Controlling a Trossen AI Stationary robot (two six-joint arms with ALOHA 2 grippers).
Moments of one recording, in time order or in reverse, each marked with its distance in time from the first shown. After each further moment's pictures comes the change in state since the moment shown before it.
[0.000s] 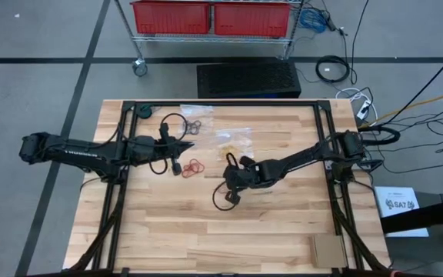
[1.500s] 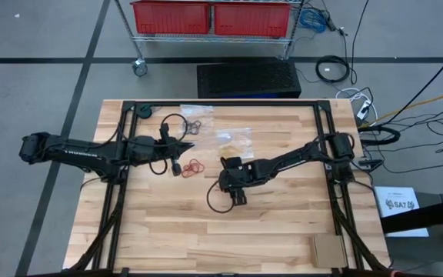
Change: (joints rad) left arm -0.002 0.000 0.000 0.000 0.014 -0.001; right arm -0.041 0.122 0.060 -0.007 -0.130 -0.587
